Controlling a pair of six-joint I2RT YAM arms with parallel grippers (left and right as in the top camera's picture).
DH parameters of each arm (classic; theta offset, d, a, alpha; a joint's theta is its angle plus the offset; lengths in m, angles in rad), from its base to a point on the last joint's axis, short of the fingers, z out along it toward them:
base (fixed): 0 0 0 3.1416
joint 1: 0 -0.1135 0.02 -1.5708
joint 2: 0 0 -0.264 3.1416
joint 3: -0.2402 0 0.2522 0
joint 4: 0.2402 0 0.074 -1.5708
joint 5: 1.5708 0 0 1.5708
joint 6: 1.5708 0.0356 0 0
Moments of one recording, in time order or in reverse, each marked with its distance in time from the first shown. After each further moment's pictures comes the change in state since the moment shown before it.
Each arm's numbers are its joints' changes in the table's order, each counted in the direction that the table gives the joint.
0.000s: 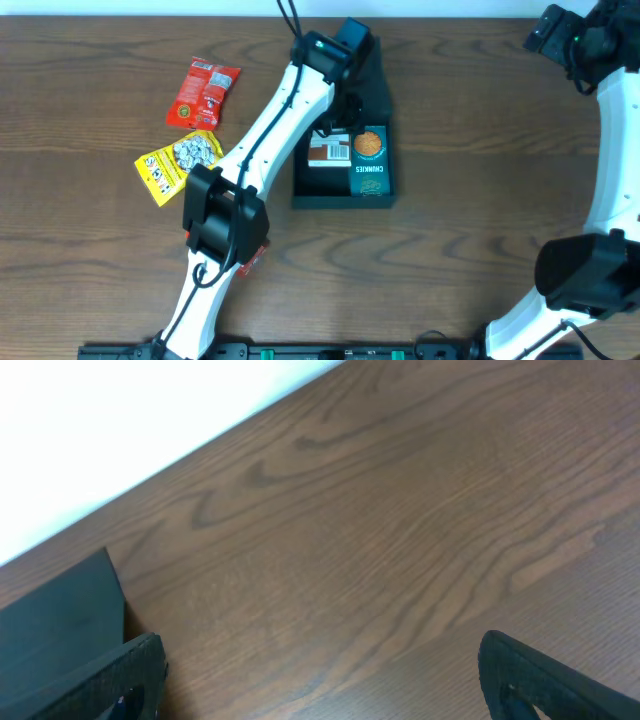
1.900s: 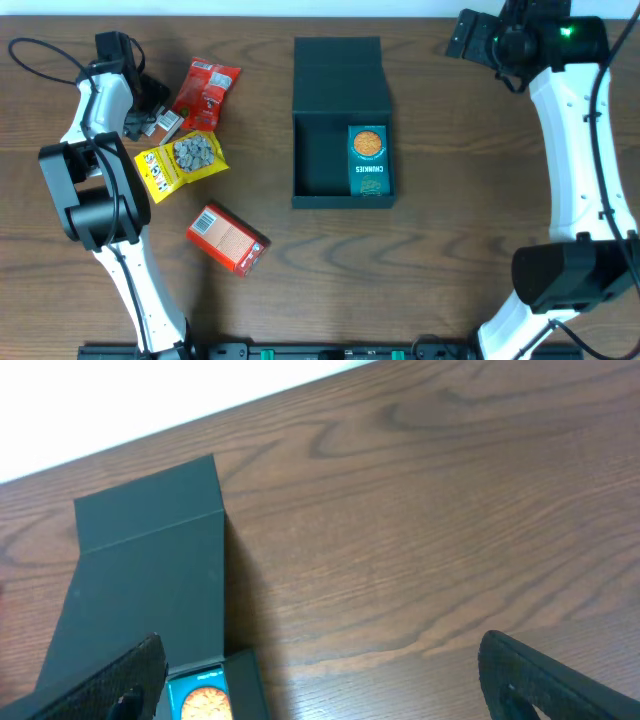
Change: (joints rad) left arm -0.798 0.005 0.492 -0.688 -0.100 -0.190; right arm -0.257 0.000 0.000 0.037 0.002 0.001
